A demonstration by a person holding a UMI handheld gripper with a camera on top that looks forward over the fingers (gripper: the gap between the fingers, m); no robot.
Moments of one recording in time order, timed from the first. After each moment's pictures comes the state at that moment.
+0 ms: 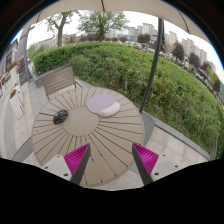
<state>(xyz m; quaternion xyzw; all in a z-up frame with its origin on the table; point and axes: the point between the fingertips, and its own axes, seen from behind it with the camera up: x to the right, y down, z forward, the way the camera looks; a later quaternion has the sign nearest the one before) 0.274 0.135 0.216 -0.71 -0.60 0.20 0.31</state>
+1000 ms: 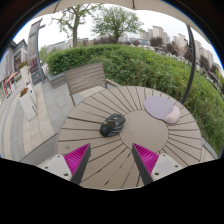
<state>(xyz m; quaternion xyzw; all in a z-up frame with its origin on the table) 0.098 -0.154 0.091 -0.68 -0.62 0.27 0.28</state>
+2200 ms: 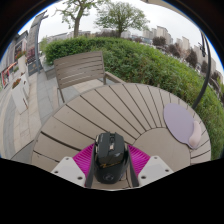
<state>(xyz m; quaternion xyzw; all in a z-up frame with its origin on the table) -0.091 -0.148 -0.015 -0.67 -0.65 0.22 0.29</state>
